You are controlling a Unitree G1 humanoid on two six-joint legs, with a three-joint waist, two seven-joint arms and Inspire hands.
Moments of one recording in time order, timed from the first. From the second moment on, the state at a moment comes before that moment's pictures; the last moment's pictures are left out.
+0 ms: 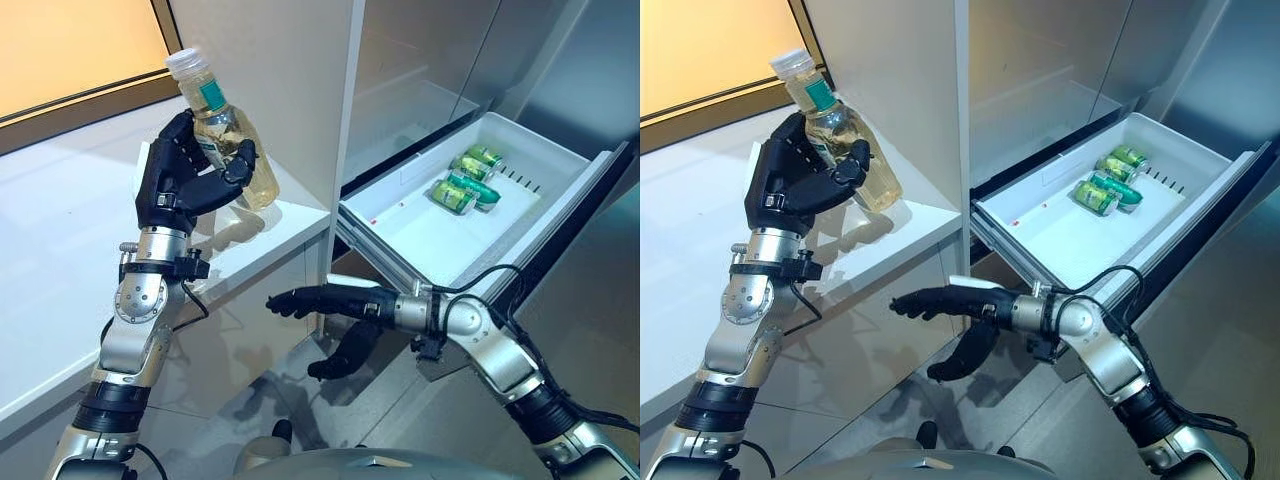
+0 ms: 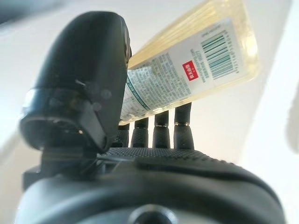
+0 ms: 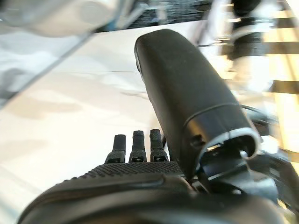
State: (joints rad) left arm -0.14 0.54 0.00 -0.17 -0.44 -0.28 0.07; right arm -0.19 -0.55 0.38 -0.19 0.24 0.10 0.82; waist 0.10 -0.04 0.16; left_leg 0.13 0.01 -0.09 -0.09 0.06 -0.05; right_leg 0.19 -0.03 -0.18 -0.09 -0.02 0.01
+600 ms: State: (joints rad) left arm -0.12 0.57 0.13 -0.29 -0.39 -0.50 -0.04; right arm -0.15 -0.53 0.11 -0.22 0.56 0.09 0.66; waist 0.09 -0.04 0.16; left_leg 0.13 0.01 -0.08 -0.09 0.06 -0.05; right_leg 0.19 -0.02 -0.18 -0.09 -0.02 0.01
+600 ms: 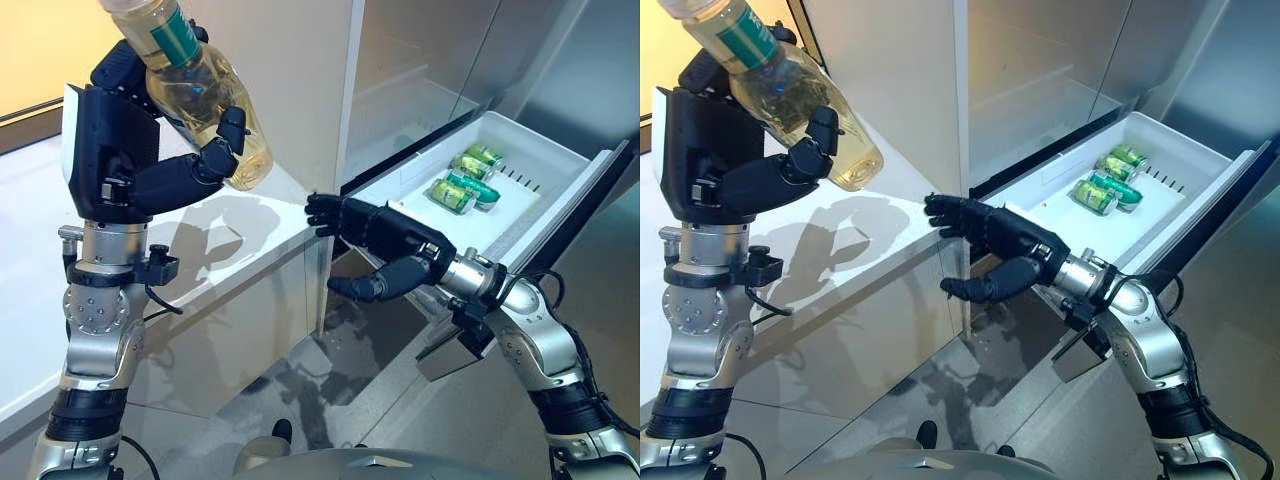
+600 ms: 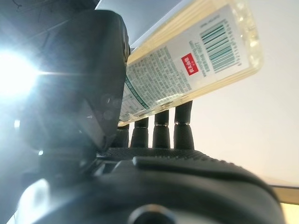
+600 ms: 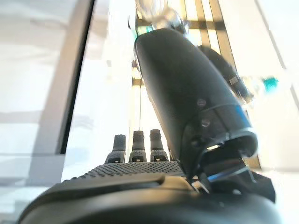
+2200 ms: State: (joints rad) left arm -0.16 0.65 -0.11 -0.29 -0.45 -0.33 -0.35; right arm -0.34 -0.51 0.33 -0.20 0.65 0.23 0.48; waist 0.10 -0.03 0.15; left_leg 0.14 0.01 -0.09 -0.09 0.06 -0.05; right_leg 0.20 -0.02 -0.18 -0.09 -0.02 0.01
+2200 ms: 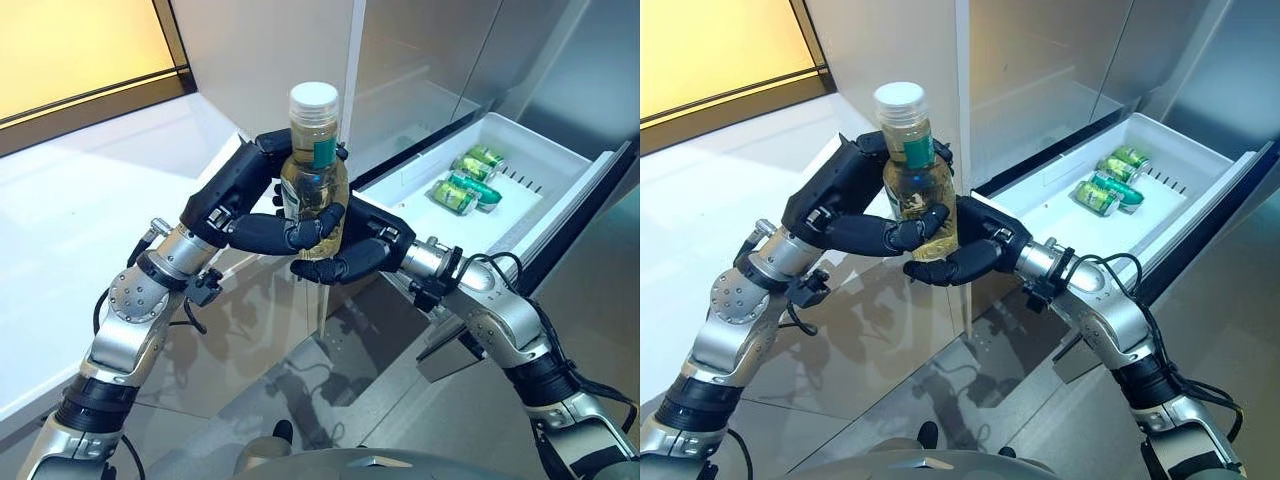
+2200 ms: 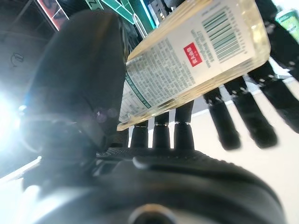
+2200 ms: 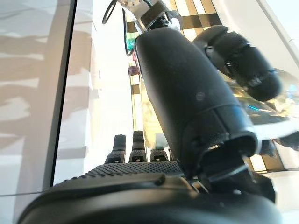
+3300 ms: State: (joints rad) left arm -0.21 0.68 -0.11 -0.29 -0.47 -0.28 -0.36; right arm -0.40 -0.53 0.37 -0.20 0.69 0.26 0.46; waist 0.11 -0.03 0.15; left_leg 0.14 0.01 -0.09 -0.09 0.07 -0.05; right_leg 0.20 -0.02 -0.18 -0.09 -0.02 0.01
